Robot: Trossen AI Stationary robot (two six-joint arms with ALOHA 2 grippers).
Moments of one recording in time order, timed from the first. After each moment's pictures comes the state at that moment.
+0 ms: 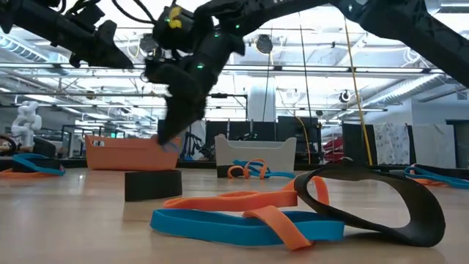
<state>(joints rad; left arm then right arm) 0.50 0.39 0.43 -0.20 -0.34 -0.05 -0.07 2.42 2.17 -0.83 -0.10 -0.11</state>
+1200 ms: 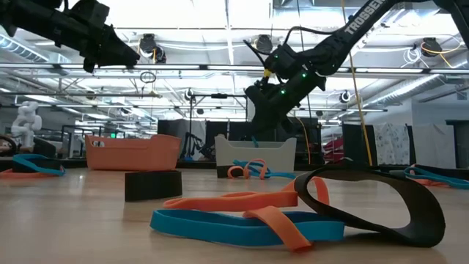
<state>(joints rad) 0.50 0.40 0.43 -0.20 -0.06 -0.15 -0.52 1.82 1.10 0.05 -0.10 0.25</state>
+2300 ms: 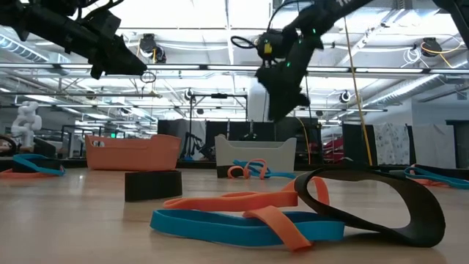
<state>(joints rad) 0.50 0.51 0.43 -0.16 -0.06 -0.15 -0.52 1.82 1.54 -0.91 -0.10 0.20</state>
